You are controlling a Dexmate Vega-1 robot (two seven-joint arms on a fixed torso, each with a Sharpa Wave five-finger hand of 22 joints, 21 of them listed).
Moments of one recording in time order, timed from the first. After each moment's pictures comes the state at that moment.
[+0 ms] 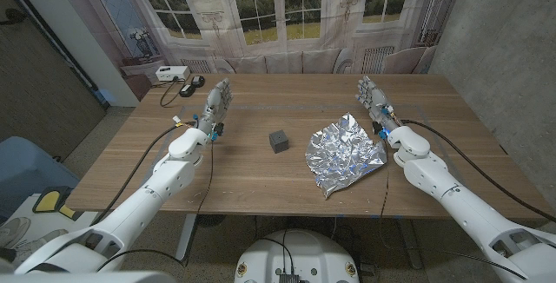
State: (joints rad) left arm 0.84 0.51 0.37 -1.30 -0.65 -0.29 -0.03; left_hand 0.05 0.08 0.59 0.18 0.26 -0.17 0.00 0.18 0.17 -0.17 -0.02 0.20 0.18 -0.17 0.01 0.18 0.17 -0.17 0.06 0.21 0.18; right arm -0.85 -0.53 -0.37 -1.32 0.63 0.27 0.01; right_hand 0.26 0.09 0.22 -0.06 0.22 0.12 0.03 0.19 0.18 0.09 0.07 0.21 0.18 -0.01 0.02 0.19 0.18 0.14 0.03 0.19 0.17
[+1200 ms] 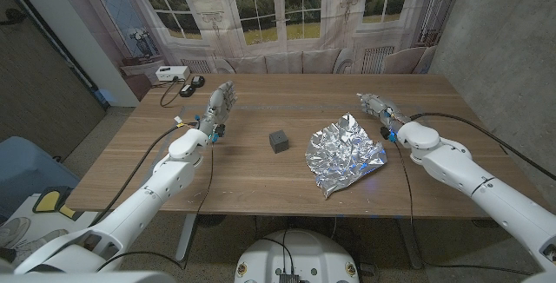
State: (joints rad) left arm 0.84 0.52 0.38 -1.30 -0.66 -0.28 -0.06; left_hand 0.06 0.09 0.60 0.17 0.26 -0.17 0.03 0.20 0.17 -0.18 0.00 0.21 0.18 -0.17 0.03 0.19 0.17 -0.14 0.09 0.22 0.18; right arm -0.87 -0.77 -0.43 -1.63 0.45 -0.16 -0.14; right_hand 0.47 0.10 0.30 -0.17 0.18 0.24 0.05 0.21 0.19 0.23 0.10 0.23 0.20 0.19 0.06 0.24 0.19 0.24 0.12 0.22 0.17
